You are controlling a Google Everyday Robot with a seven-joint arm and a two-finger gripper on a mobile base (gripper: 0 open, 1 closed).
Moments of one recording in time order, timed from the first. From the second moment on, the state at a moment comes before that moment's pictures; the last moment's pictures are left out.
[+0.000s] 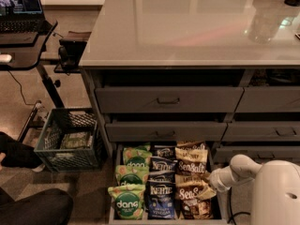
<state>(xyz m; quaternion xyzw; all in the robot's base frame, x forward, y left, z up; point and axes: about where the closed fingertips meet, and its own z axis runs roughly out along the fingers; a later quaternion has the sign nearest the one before) 0.517 -0.270 0.232 -0.55 0.78 0.22 0.19</state>
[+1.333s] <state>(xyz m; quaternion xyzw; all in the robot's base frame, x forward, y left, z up) 0.516 -0.269 0.232 -0.55 0.78 0.22 0.19</state>
